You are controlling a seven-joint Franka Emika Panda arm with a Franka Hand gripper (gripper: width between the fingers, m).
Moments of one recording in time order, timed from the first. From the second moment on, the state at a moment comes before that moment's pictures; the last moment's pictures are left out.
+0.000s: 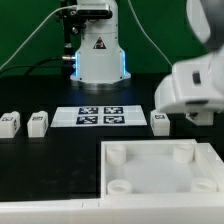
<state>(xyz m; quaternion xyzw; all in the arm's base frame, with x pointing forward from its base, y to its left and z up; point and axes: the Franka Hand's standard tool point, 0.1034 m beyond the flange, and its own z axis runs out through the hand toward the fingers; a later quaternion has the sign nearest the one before) 0.443 0.180 0.058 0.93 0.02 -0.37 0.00</state>
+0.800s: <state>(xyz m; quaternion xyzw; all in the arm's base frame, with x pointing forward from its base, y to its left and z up) 0.507 0.162 0.169 1.00 0.00 -0.01 -0.03</state>
